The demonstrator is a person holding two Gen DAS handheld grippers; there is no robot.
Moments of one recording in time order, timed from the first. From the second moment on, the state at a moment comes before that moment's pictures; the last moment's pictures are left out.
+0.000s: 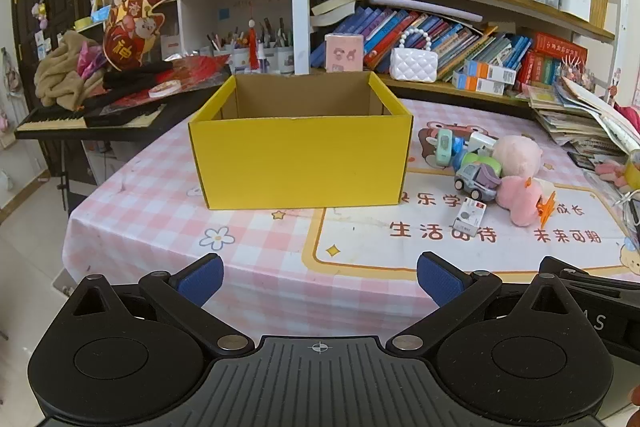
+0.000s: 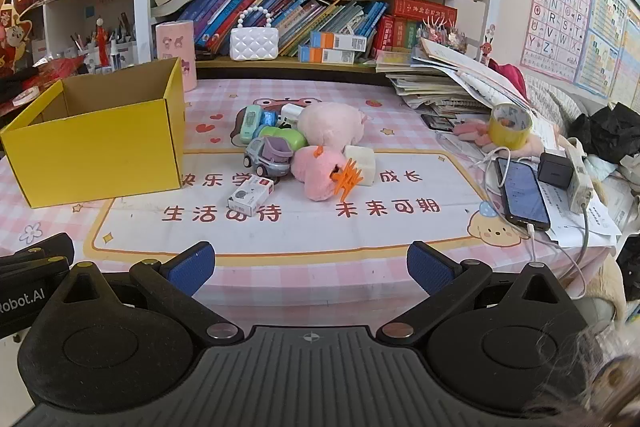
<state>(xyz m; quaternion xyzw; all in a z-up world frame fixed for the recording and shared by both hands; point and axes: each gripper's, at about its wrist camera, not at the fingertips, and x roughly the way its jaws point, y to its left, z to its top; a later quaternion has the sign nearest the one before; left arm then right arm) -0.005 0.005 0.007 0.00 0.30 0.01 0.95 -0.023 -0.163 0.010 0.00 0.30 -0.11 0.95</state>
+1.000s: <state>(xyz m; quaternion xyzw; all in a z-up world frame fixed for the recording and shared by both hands) 0.020 -0.008 0.000 0.00 0.32 0.02 0.95 0.008 -0.175 0.005 0.00 0.33 -0.09 0.94</state>
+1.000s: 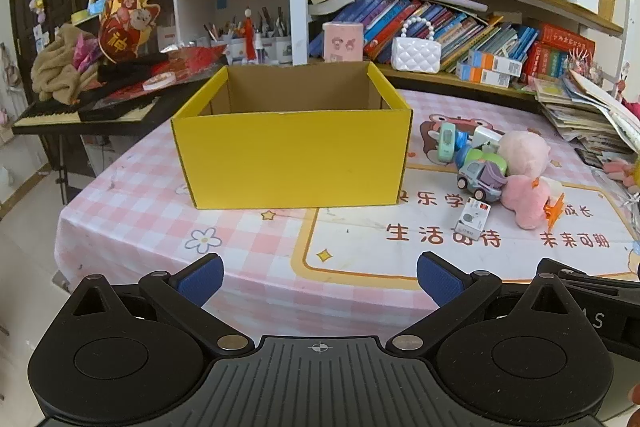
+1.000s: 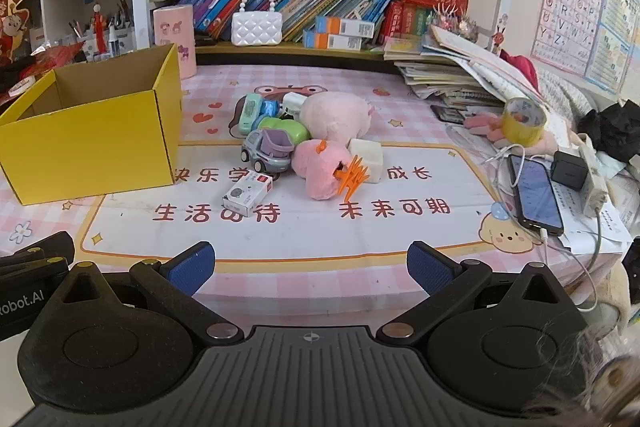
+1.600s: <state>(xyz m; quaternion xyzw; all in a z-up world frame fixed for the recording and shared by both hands) 0.074 -0.047 -0.009 -0.06 0.34 0.05 0.94 0.080 -0.223 0.000 -0.02 0.34 -0.03 0.94</state>
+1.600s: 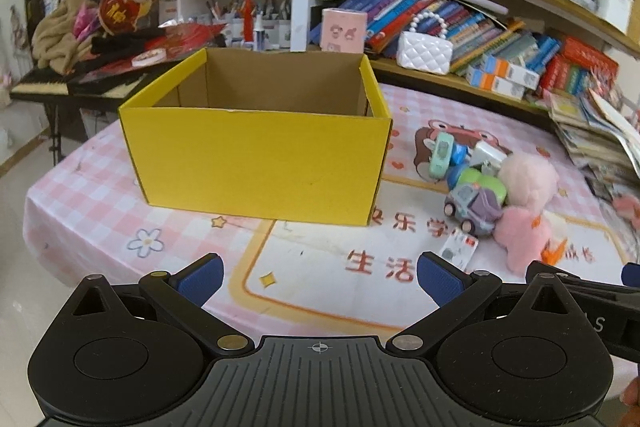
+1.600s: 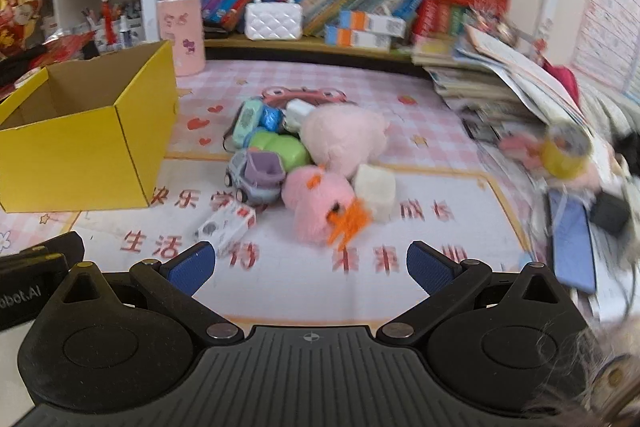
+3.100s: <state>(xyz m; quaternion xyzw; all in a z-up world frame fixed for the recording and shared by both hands) 0.127 -0.116 -0.035 -0.01 0.39 -0.11 0.91 0.114 -0.285 0.009 0.01 0.32 0.08 0.94</state>
